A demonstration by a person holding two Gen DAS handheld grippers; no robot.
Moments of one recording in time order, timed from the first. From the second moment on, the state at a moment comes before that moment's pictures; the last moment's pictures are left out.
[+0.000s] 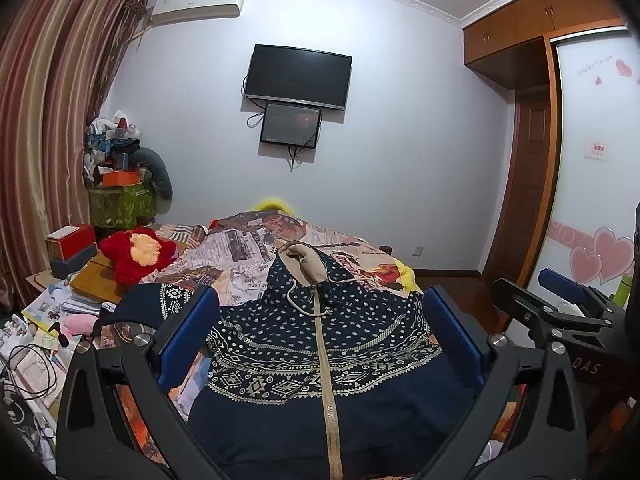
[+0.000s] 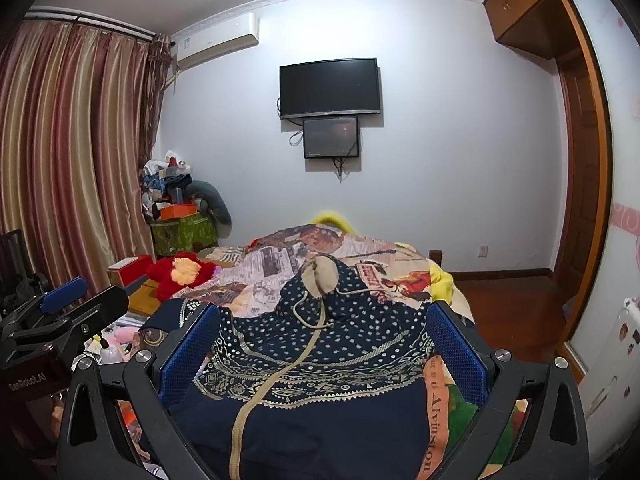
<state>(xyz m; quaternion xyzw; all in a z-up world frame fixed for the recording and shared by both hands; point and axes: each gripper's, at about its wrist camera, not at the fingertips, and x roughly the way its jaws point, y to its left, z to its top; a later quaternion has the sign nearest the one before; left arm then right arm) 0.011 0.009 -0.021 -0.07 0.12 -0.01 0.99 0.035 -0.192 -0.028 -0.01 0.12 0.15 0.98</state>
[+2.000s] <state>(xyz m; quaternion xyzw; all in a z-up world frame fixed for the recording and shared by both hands) 0.022 0.023 -0.020 -0.08 0.12 0.00 0.99 0.036 -0.188 -0.027 -0.01 0.12 0.15 0.98</state>
